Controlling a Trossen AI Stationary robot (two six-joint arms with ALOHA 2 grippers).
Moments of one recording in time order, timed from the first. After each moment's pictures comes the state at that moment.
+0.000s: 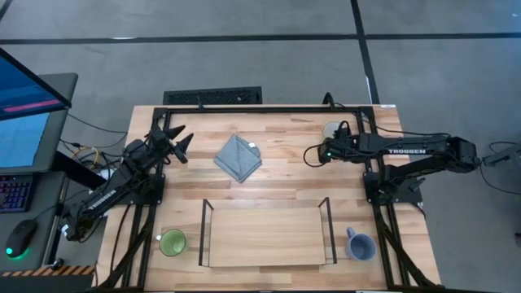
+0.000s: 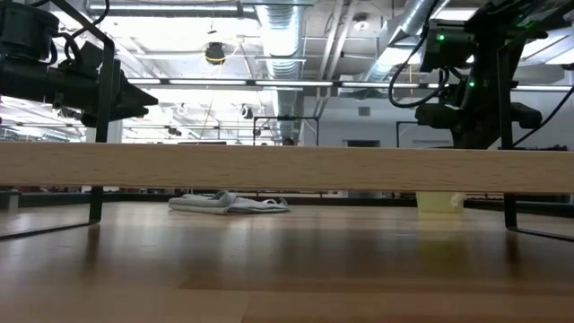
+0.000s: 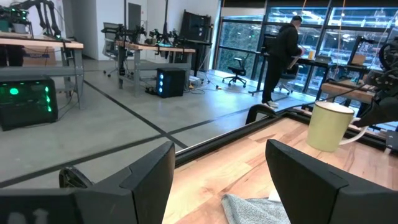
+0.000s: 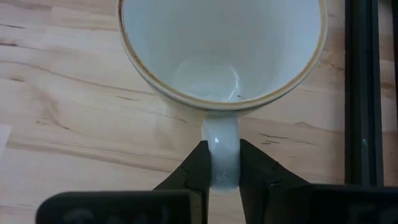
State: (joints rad) left arm 0.75 0.01 0.01 0.03 -0.01 -0.14; right arm -0.23 1.15 0.69 -0.90 0.48 1.06
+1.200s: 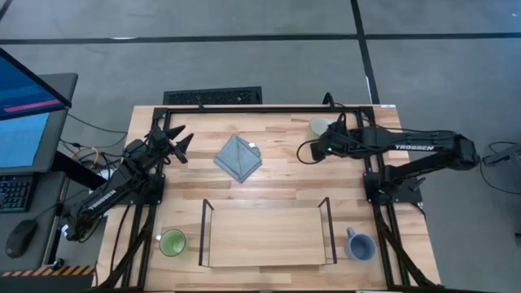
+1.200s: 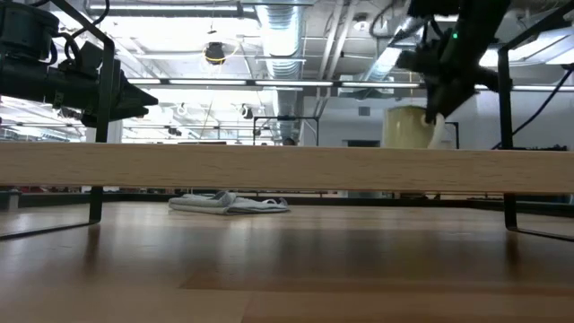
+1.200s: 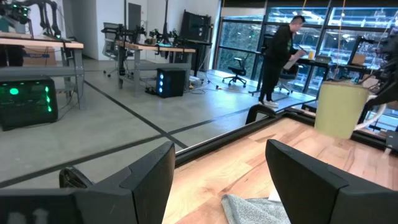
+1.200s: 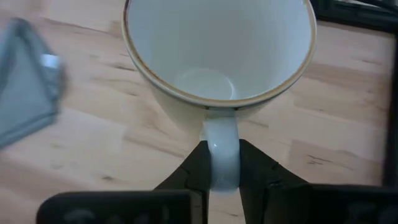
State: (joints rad) left arm 0.75 0.01 0.01 0.03 -0.01 -0.14; right arm -0.13 1.15 0.95 -0.97 0.47 1.01
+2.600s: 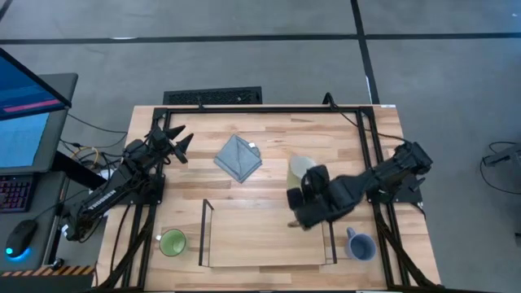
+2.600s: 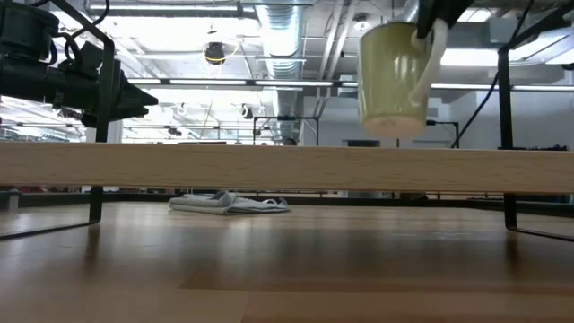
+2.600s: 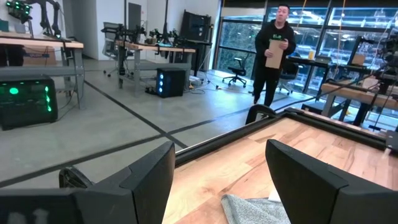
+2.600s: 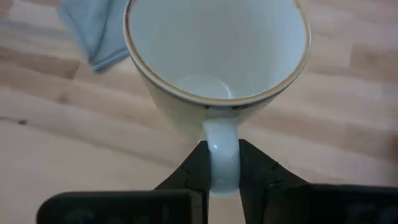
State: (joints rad) left arm 0.75 0.01 0.01 0.03 -0.01 -0.14; right arm 0.50 1.76 1.71 -1.57 0.53 1.80
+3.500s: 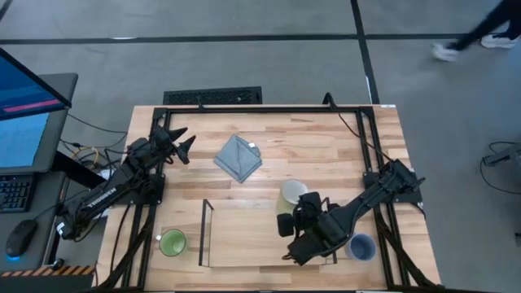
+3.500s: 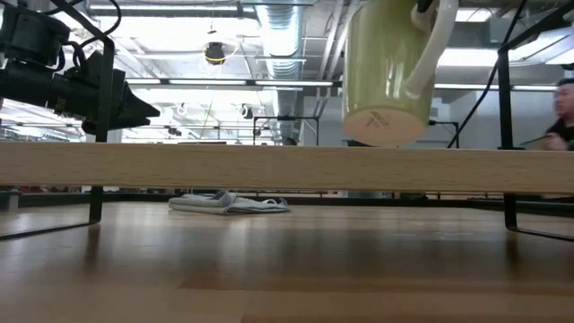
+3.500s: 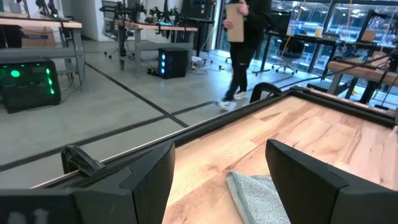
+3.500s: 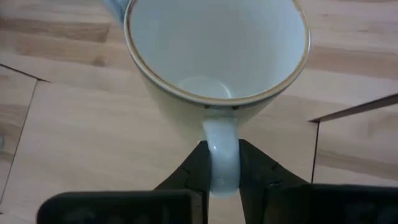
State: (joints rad) left arm 0.75 0.10 0.01 0.03 -0.01 -0.13; right arm 0.62 1.97 1.94 -1.57 0.49 1.98
